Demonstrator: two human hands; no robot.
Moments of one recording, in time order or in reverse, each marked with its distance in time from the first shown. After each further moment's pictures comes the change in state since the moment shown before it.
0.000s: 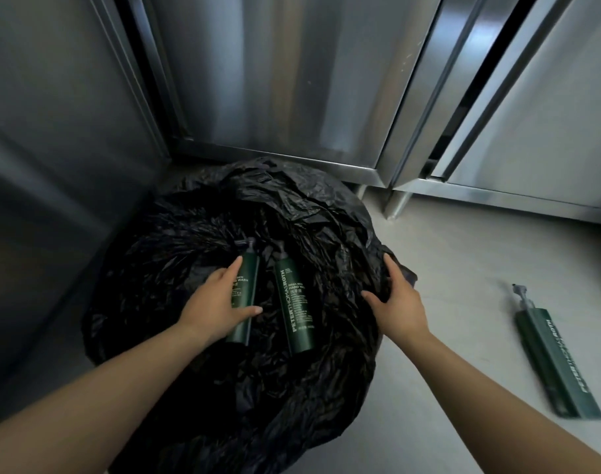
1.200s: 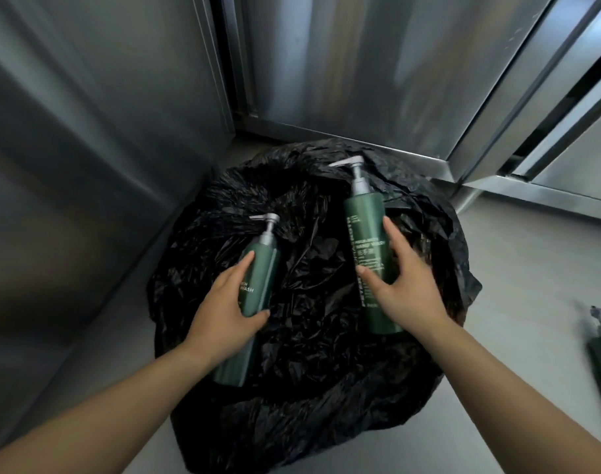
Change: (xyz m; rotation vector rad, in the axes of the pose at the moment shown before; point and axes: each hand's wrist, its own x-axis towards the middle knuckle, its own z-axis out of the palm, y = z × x) left_hand -0.069 -0.039 -0.013 -0.333 0.205 -0.066; right_hand -0.011 -0.079 0.026 0.144 -0.180 -0.312
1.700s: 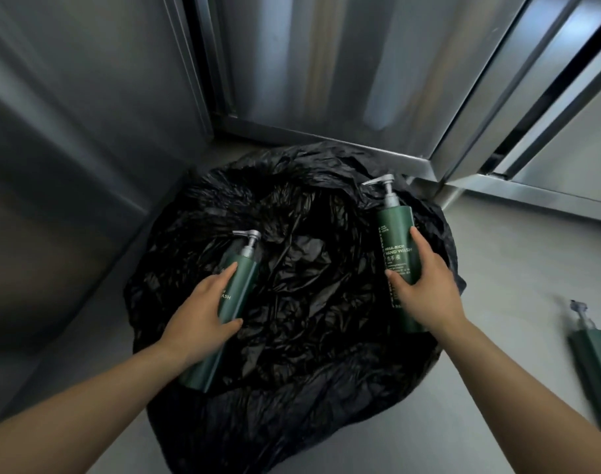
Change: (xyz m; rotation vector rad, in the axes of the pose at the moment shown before) left_hand 0.018 -0.016 0.000 0.173 -0.166 -0.025; right_hand 0.010 0.054 -0.025 -0.229 0.136 0.165
